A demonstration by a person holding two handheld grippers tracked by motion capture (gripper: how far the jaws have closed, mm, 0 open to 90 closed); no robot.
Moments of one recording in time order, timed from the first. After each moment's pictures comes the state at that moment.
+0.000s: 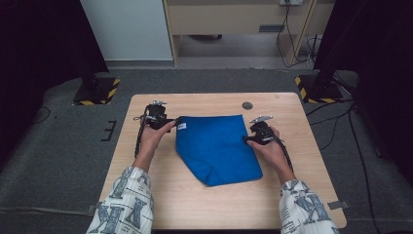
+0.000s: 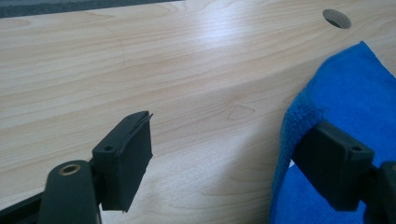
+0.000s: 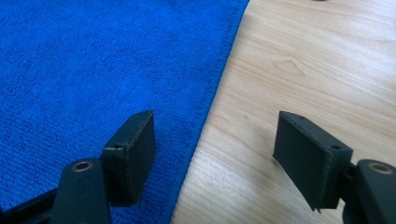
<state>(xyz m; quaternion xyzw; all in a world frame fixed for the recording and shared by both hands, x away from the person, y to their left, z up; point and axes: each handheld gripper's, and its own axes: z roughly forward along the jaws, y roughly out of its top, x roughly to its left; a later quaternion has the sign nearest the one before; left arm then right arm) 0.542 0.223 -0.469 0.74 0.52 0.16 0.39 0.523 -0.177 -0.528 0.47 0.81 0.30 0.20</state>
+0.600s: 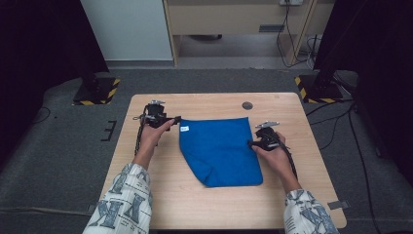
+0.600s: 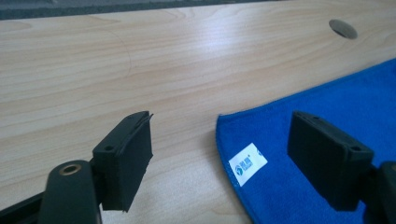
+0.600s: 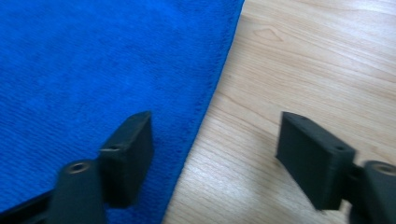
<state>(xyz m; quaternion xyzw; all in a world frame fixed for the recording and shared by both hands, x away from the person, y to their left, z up) 0.553 0.230 -0.480 0.74 0.52 0.15 0.39 0.498 -0.191 -0.528 0.49 0.79 0.30 0.21</state>
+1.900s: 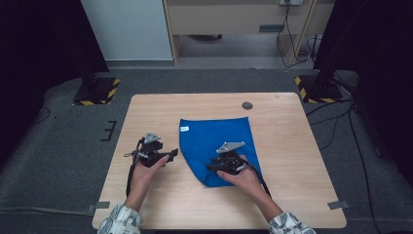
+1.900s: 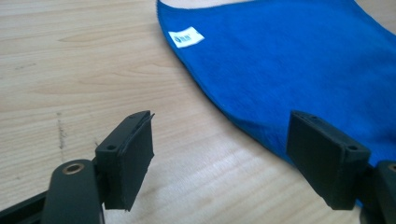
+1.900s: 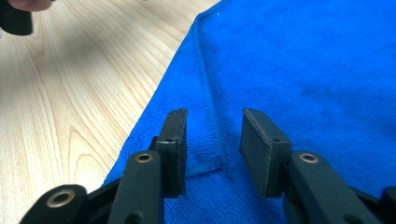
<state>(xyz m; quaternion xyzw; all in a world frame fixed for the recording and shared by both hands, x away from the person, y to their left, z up) 0.418 0.229 -0.500 0.75 0.50 0.17 0.40 0.413 -0.068 -0.523 0.32 0.84 0.43 0.04</state>
